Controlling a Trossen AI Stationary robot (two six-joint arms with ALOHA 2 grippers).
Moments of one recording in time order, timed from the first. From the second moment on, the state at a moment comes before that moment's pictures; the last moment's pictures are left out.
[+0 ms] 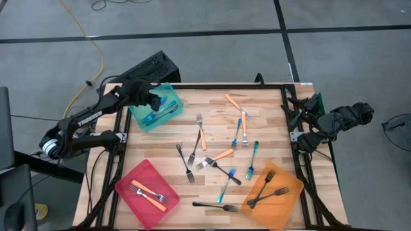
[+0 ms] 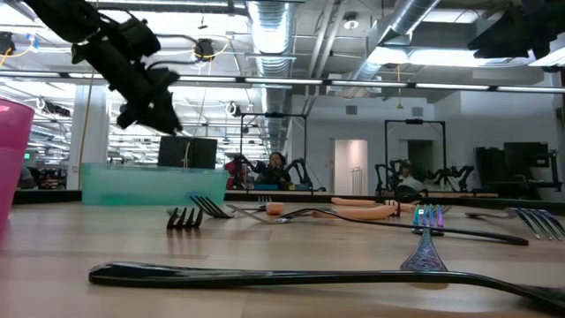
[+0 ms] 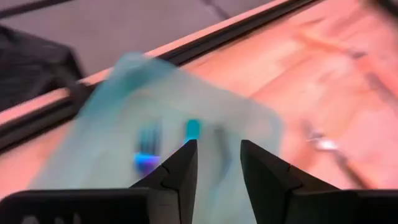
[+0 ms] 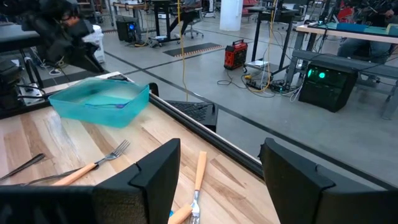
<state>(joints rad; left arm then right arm) 0.92 1.00 0.65 -0.35 0.20 -0.17 0.43 0.25 0.69 -0.88 1.15 0.41</state>
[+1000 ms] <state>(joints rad) 0.43 0.98 0.65 -0.03 0.02 -0.32 0.43 0.25 0.69 -0.88 1.15 0.41</state>
